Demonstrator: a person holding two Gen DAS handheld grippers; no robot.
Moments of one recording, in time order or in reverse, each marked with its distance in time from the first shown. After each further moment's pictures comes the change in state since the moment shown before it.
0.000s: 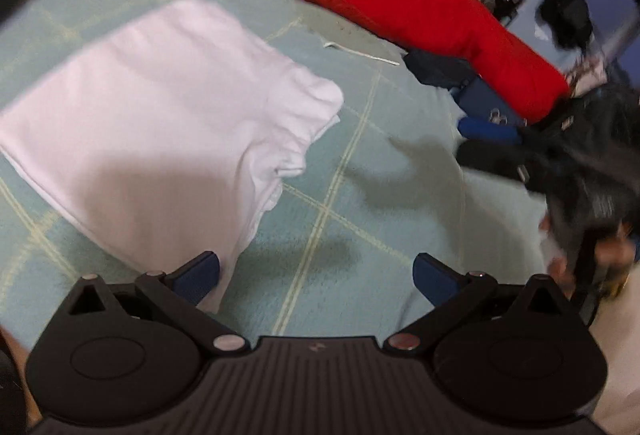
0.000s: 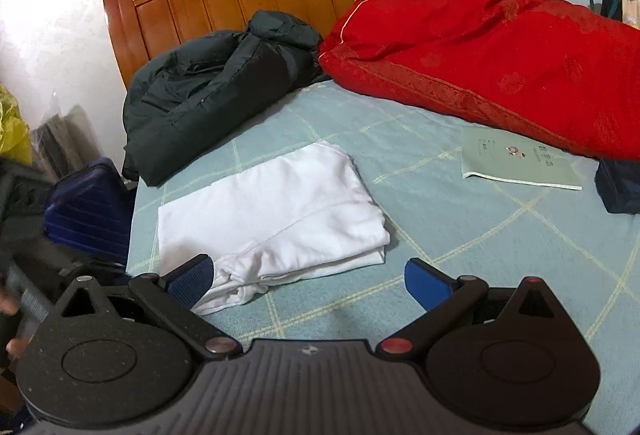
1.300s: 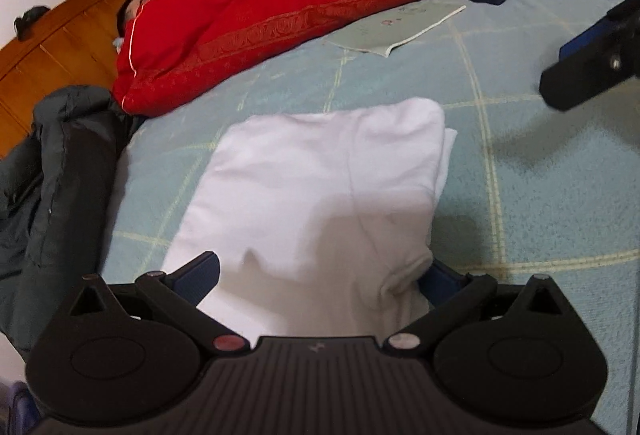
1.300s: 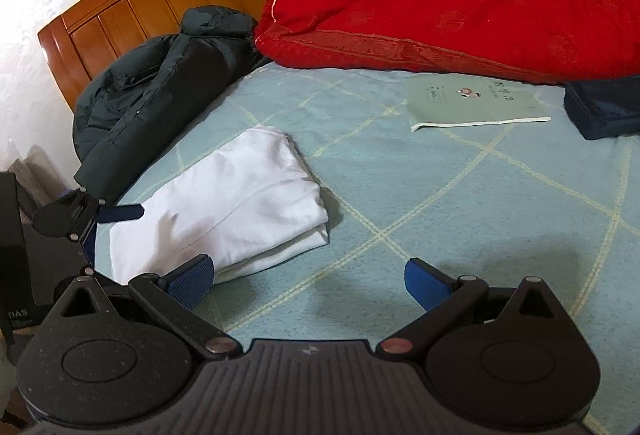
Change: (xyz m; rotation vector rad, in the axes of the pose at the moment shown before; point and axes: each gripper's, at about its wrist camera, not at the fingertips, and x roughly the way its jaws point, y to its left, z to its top) left arm 0.074 -0.036 0.045 0.566 -0.055 0.607; right arm 0.029 -0.050 -0.008 0.199 0.058 -0.050
